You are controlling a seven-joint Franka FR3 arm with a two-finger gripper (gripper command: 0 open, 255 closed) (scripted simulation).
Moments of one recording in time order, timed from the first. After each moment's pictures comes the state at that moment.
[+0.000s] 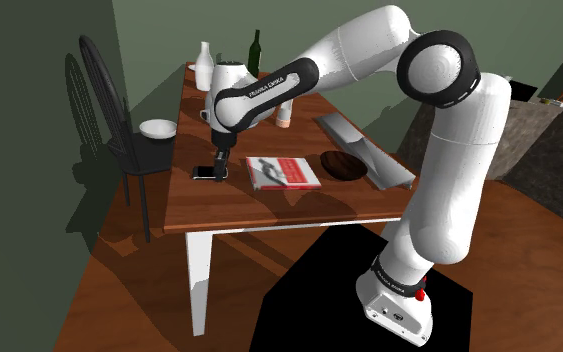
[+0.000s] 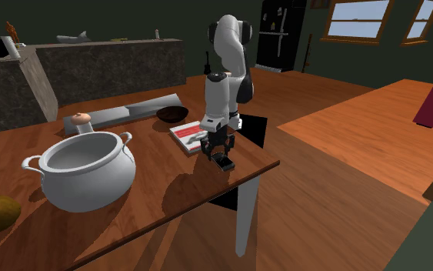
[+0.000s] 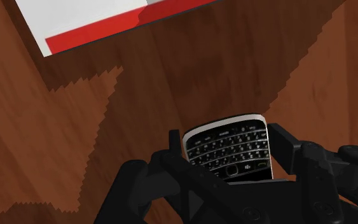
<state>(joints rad) 0.18 0.25 0.03 -2.01 0.01 2.26 -0.48</state>
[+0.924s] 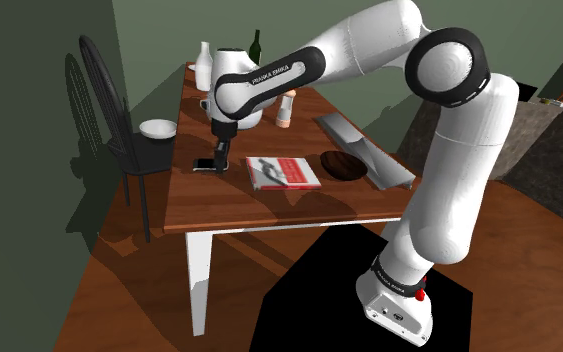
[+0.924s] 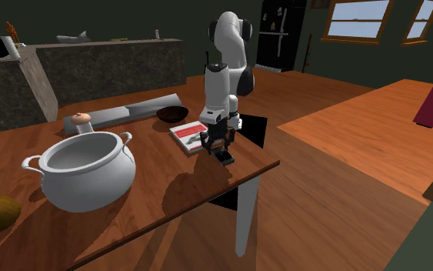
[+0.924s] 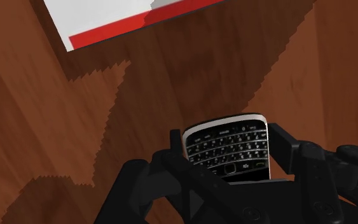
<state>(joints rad) 0.17 0.21 0.03 -1.97 0.01 2.19 -0.48</state>
